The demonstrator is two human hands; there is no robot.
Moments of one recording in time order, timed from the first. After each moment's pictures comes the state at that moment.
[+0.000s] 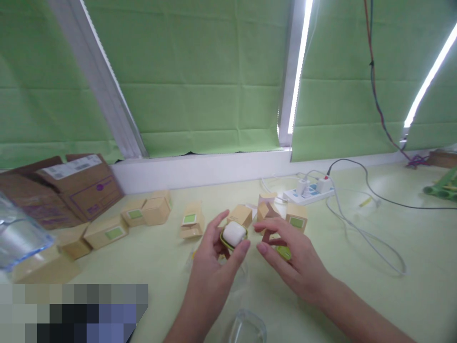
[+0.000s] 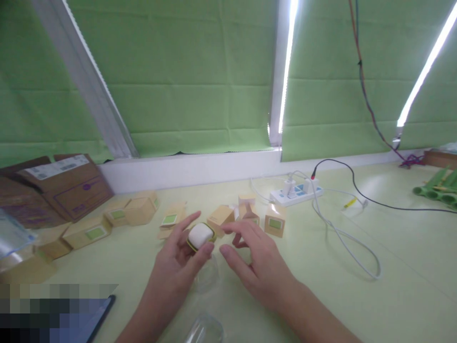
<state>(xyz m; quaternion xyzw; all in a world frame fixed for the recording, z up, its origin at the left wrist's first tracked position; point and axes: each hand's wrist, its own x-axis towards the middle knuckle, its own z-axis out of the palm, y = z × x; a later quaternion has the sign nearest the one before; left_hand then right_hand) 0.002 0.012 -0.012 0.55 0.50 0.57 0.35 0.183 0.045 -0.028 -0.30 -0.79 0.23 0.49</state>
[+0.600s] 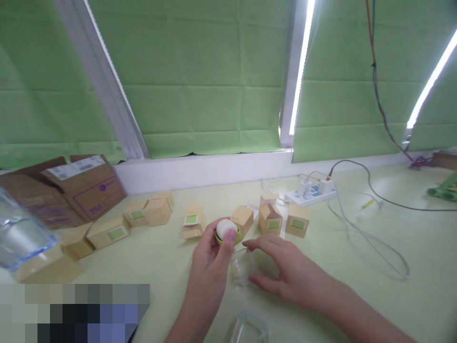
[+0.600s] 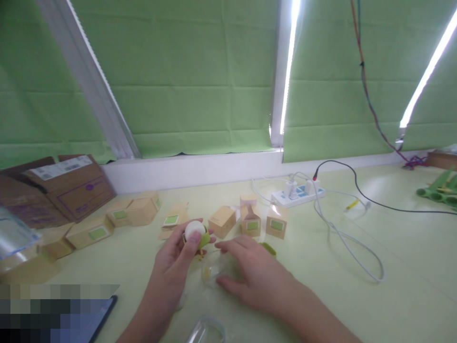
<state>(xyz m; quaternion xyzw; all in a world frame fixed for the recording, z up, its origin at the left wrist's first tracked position) -0.002 0.019 -0.016 0.49 0.49 0.61 0.38 0.180 0.042 -0.028 -0.33 -0.86 0.22 0.31</state>
